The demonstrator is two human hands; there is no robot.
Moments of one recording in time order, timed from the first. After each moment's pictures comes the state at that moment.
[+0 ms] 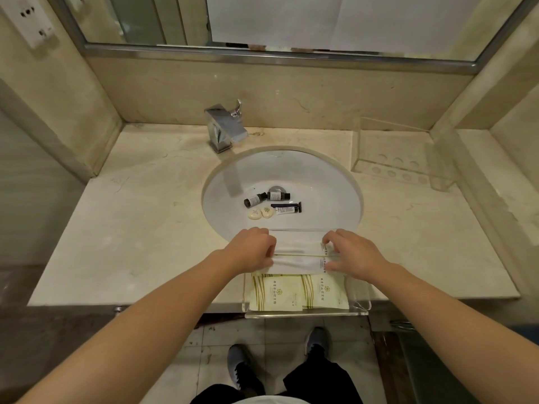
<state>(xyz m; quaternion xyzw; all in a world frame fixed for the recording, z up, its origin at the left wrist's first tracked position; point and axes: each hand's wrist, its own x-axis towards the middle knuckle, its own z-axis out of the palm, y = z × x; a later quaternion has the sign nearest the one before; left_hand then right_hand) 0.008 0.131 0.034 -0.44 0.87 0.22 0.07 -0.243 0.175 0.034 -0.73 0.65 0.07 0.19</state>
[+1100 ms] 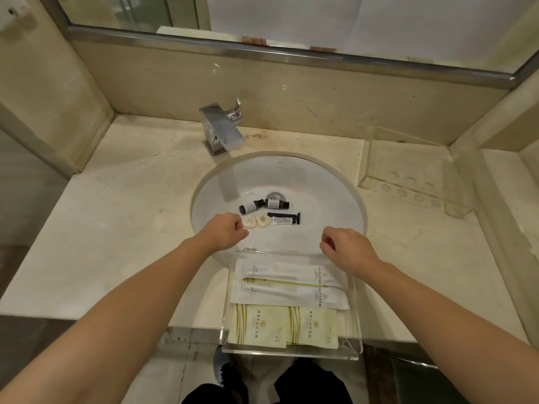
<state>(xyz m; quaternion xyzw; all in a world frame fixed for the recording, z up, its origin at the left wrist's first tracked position) 0.026 0.049 0.017 -0.64 0.68 0.36 -0.01 -0.257 0.100 0.032 -0.72 0.66 0.02 0.20</state>
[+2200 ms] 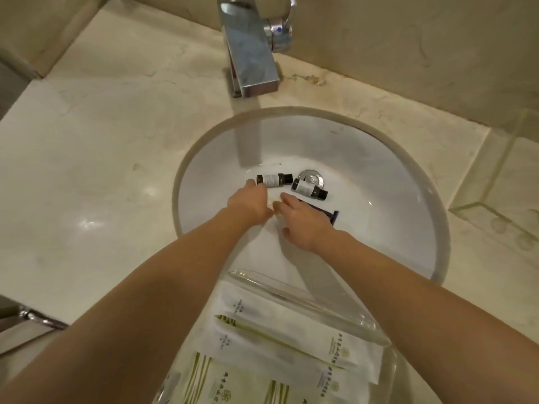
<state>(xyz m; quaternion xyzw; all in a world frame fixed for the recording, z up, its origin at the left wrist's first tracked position) -0.019 -0.040 -0.114 -0.74 0.56 0.35 0.09 -0.165 -0.038 -0.114 -0.85 0.43 0.16 0.25</state>
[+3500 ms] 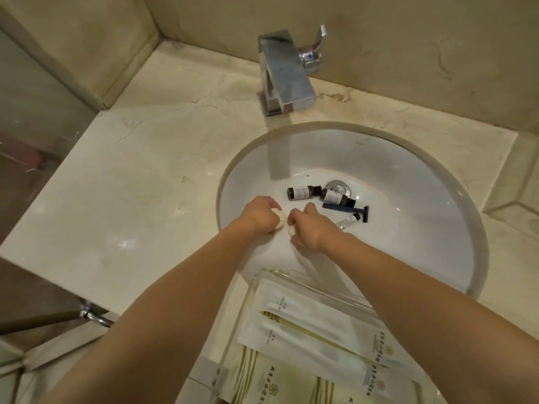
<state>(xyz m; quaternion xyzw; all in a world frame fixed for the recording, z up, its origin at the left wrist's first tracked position) 0.021 -0.006 -0.083 -0.77 0.37 0.51 -0.12 -0.120 -0.031 -0.120 -0.78 0.50 0.18 0.34</state>
